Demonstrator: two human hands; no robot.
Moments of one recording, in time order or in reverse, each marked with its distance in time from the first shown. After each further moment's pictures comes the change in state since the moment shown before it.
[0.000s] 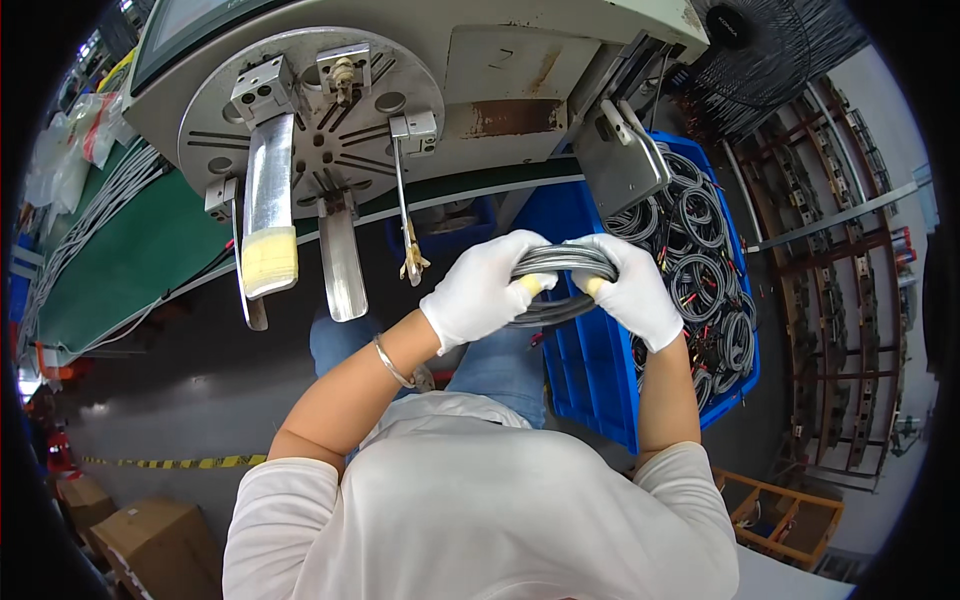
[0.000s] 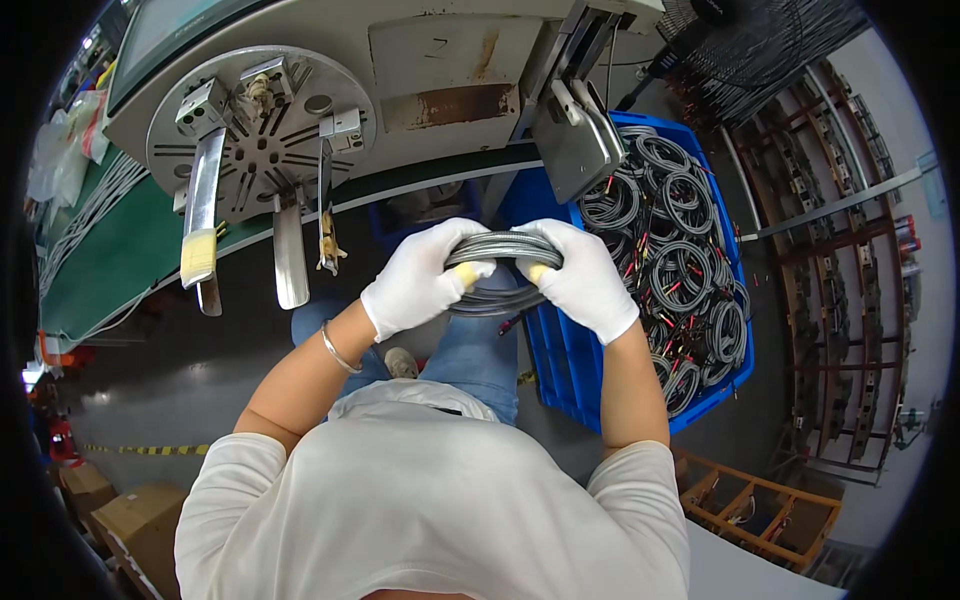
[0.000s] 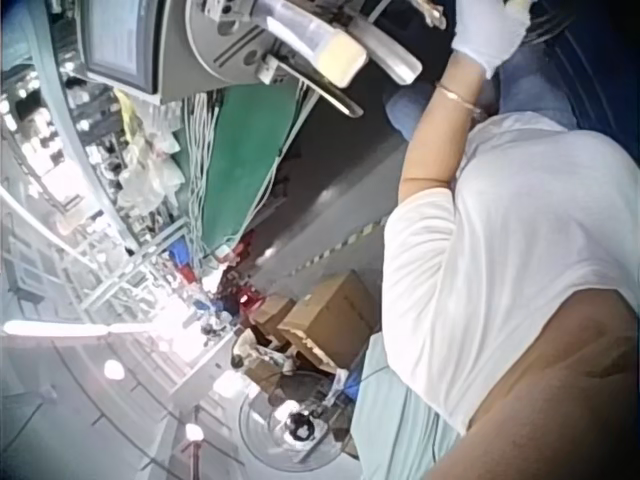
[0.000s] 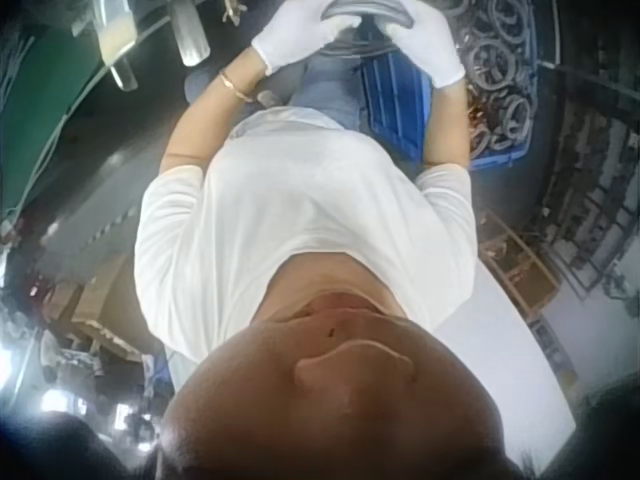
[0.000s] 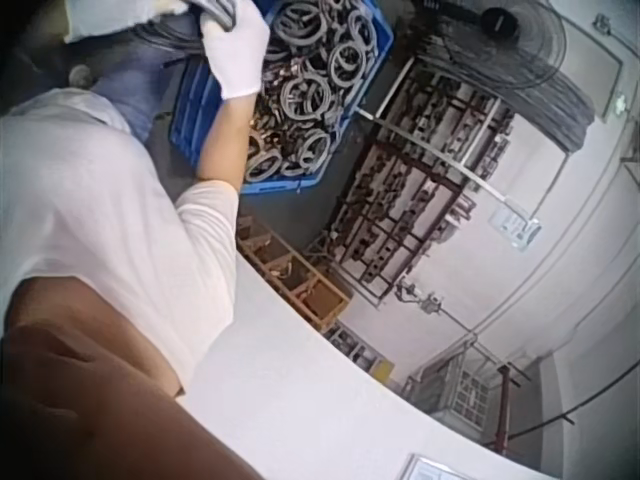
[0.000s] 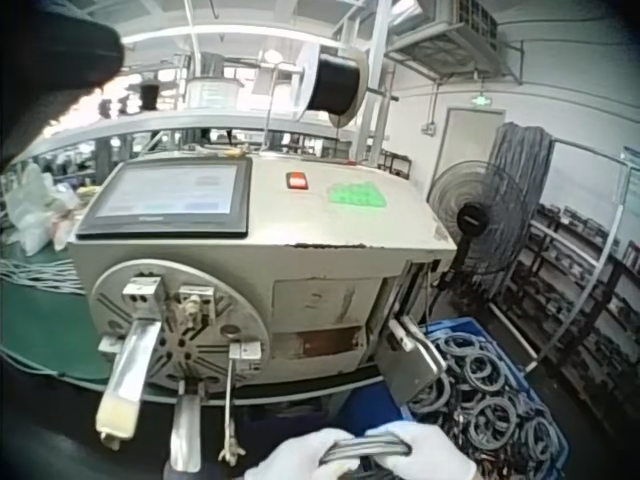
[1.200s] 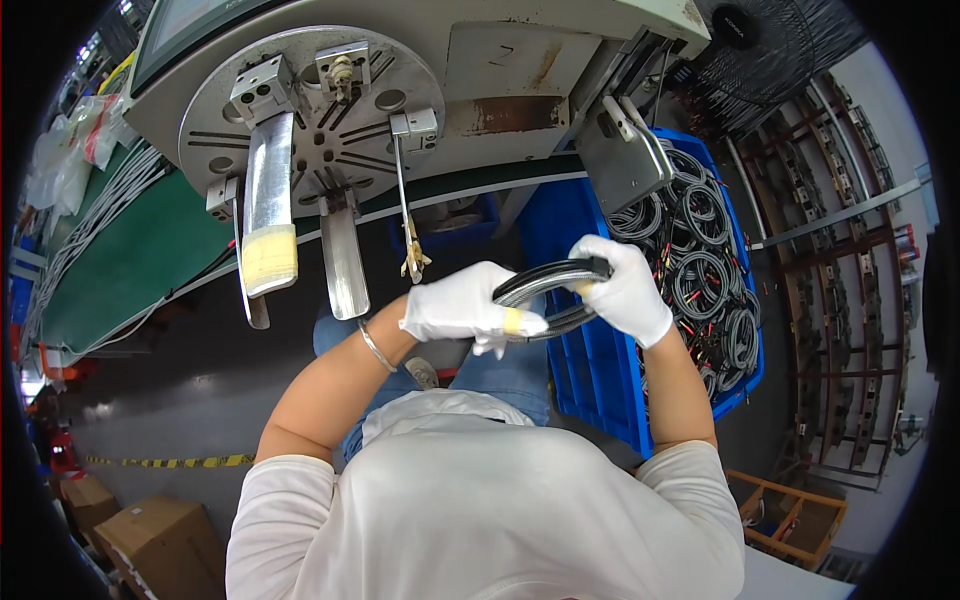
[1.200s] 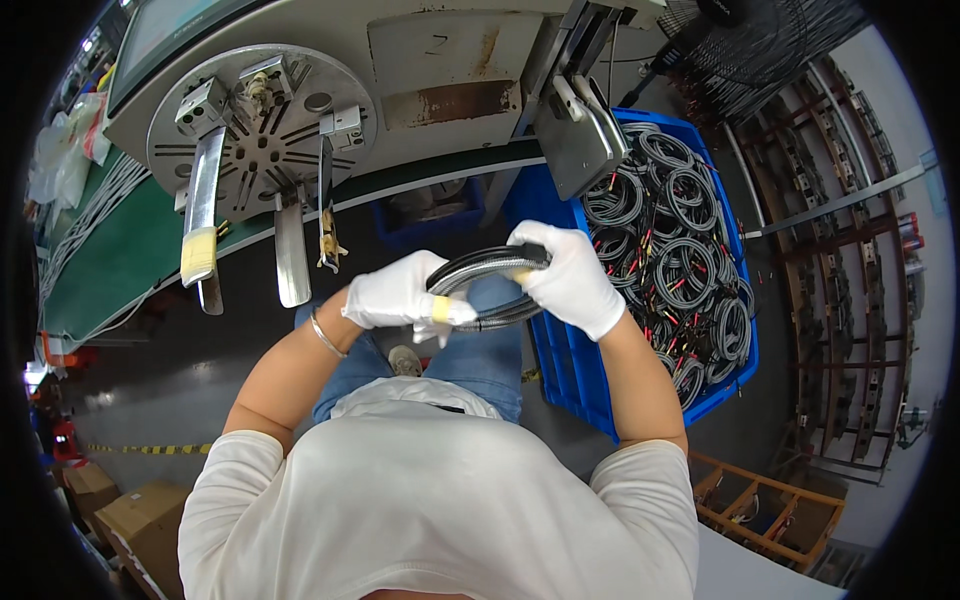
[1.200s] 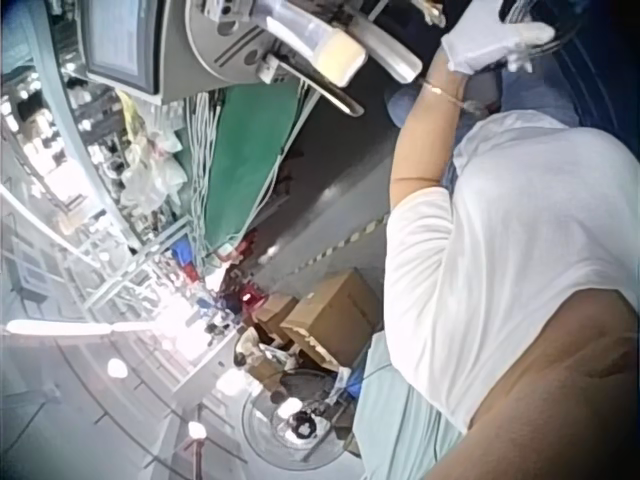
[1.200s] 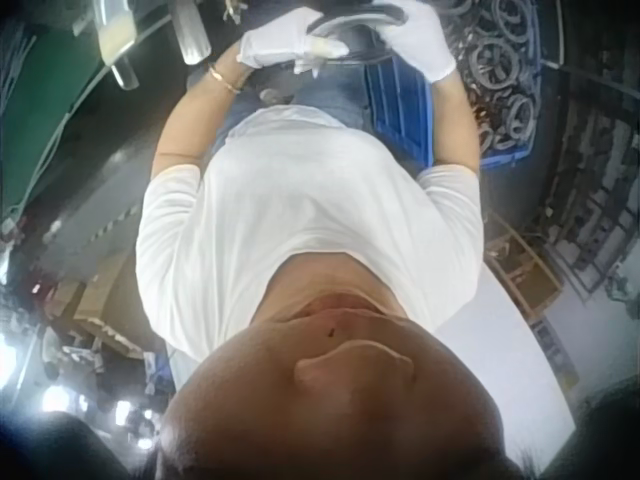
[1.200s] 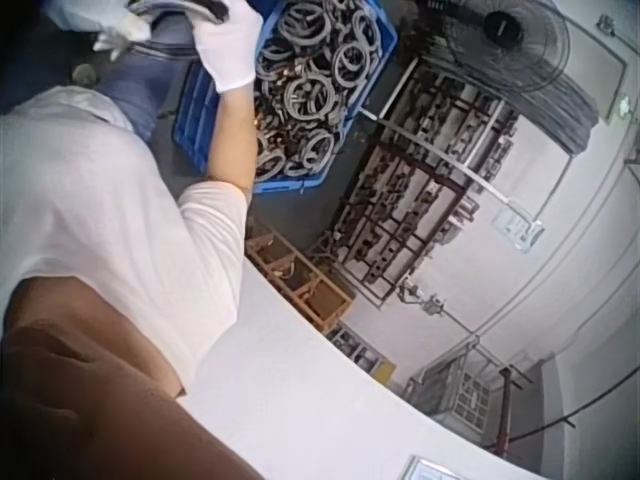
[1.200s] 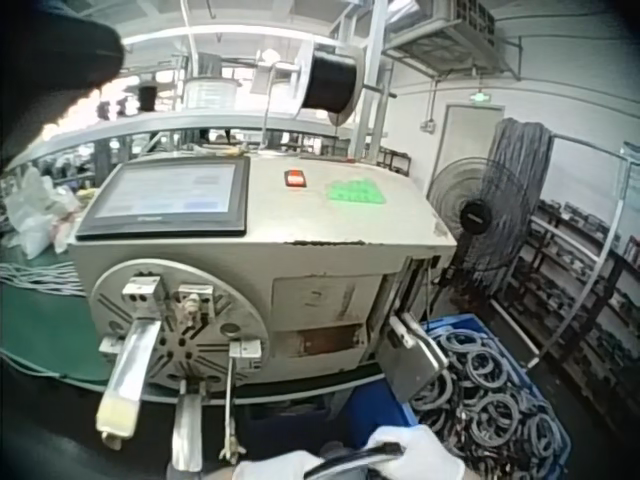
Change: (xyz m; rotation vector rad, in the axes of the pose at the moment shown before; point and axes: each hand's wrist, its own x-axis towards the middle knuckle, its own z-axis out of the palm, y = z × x) left_hand -0.008 -0.004 -0.033 -0.425 -0.588 -0.417; right_hand 0.002 -0.005 0.012 -0.133 -0.007 -0.037
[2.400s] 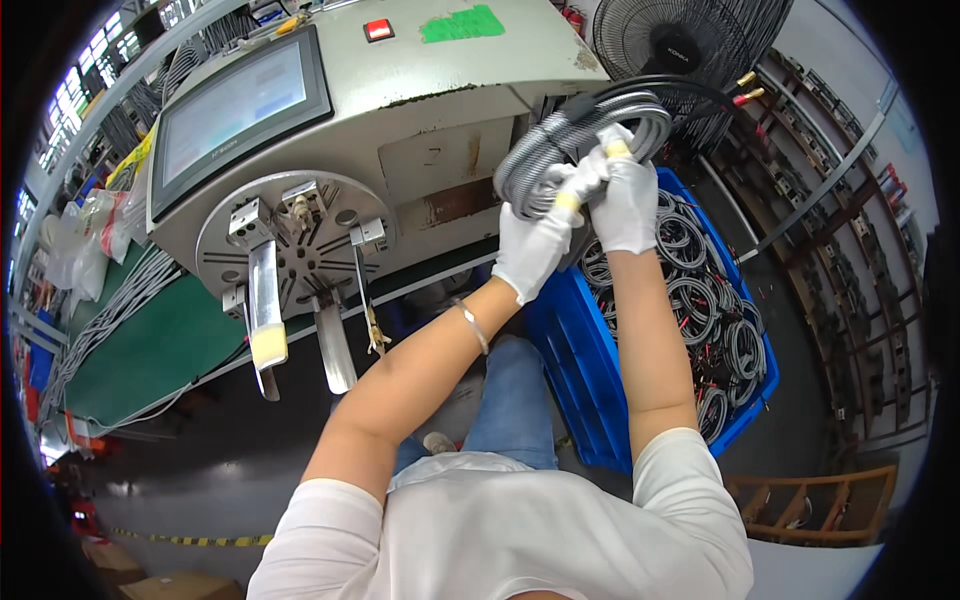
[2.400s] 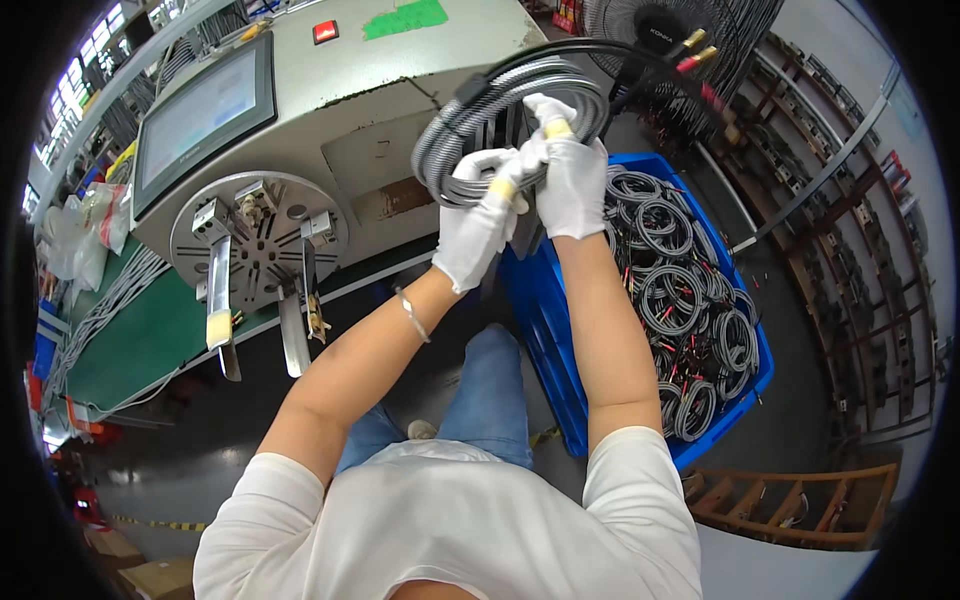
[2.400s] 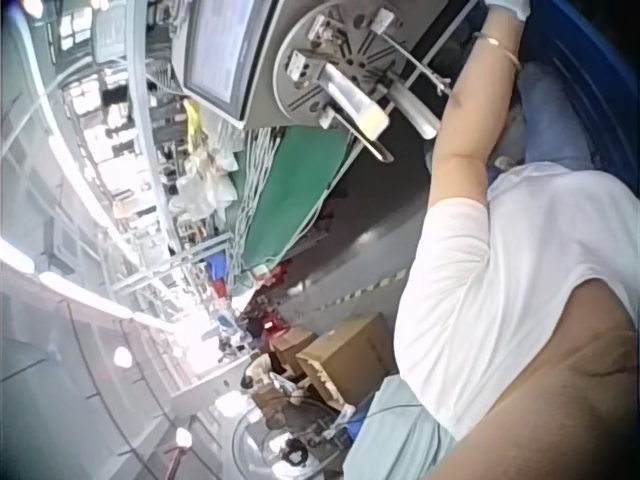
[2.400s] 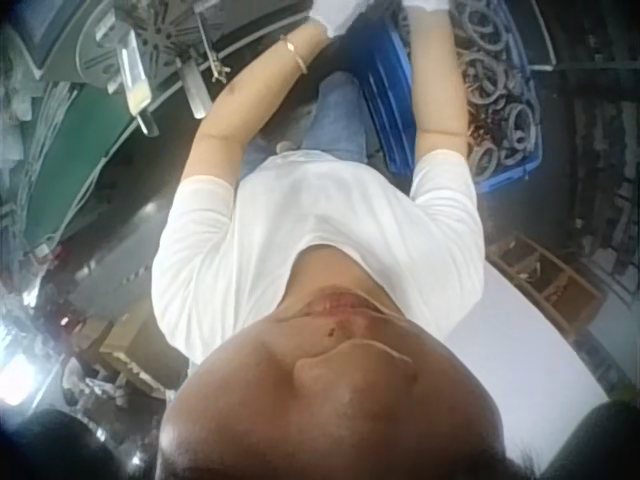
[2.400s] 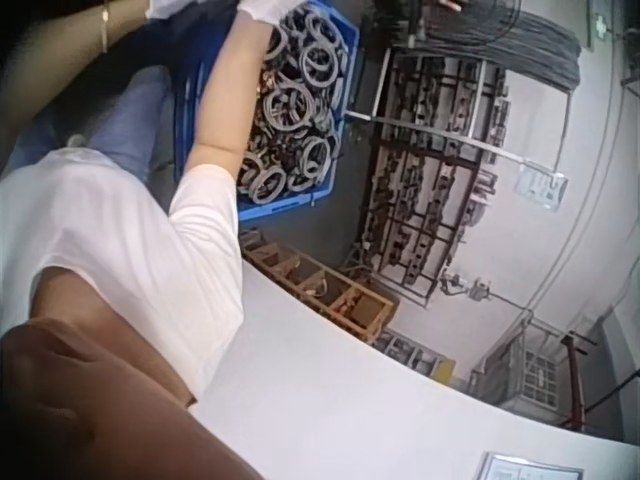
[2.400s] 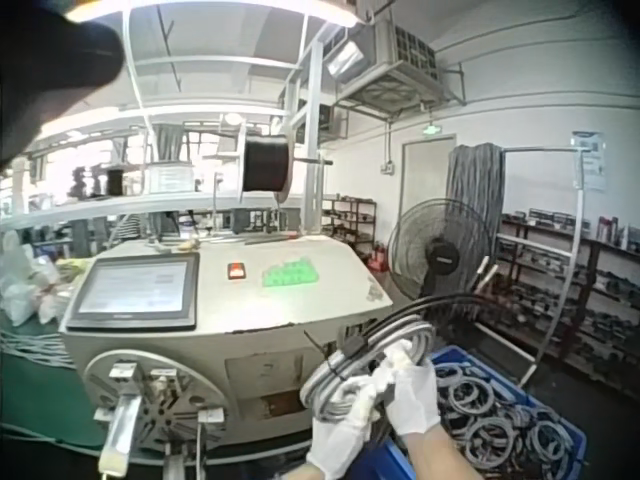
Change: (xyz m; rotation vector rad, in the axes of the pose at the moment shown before) left_hand 0.147 0.086 0.025 -0.083 0.659 0.705; right_hand 0.090 -0.025 -0.086 1.226 0.626 -0.394
